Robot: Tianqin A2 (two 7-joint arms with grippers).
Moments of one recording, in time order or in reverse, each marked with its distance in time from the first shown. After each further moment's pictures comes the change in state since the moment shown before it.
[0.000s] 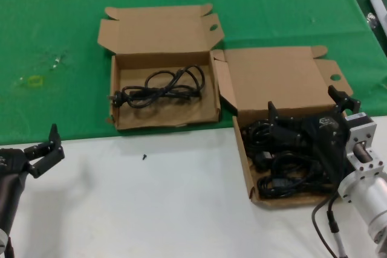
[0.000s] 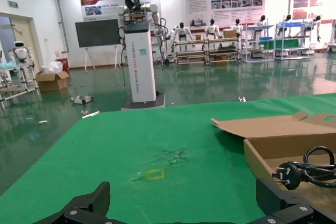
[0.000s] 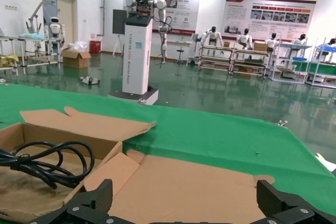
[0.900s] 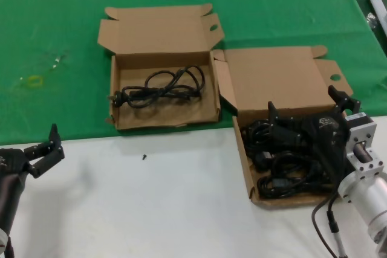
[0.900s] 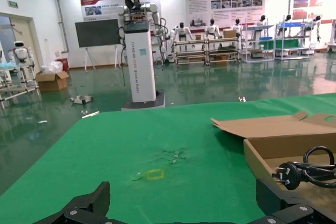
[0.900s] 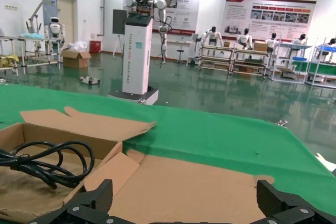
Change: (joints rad) left arm 0.000 0.000 0.000 0.000 0.000 0.000 0.000; right arm 0.000 0.000 0.000 0.000 0.000 0.000 0.000
